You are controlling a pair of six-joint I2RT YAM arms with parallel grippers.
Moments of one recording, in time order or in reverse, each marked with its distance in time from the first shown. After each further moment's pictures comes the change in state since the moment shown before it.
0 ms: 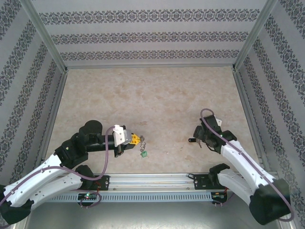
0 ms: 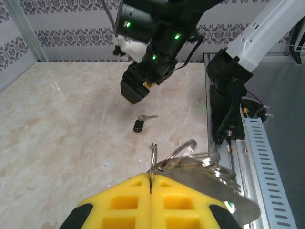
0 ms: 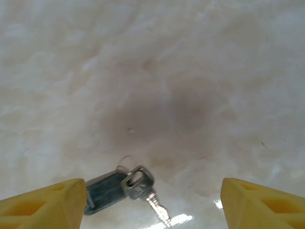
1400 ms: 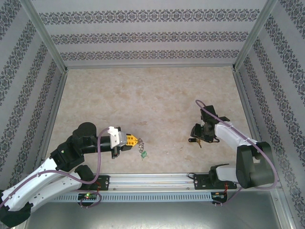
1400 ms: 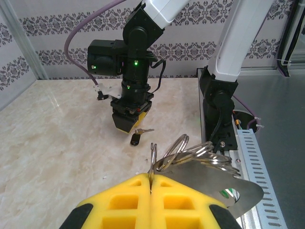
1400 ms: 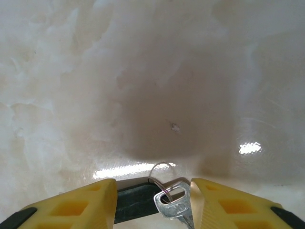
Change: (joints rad) left arm 0.015 -0.063 -0.012 0.011 0.042 -0.007; right arm -0.146 0.365 0.110 0.050 -0.341 -0.193
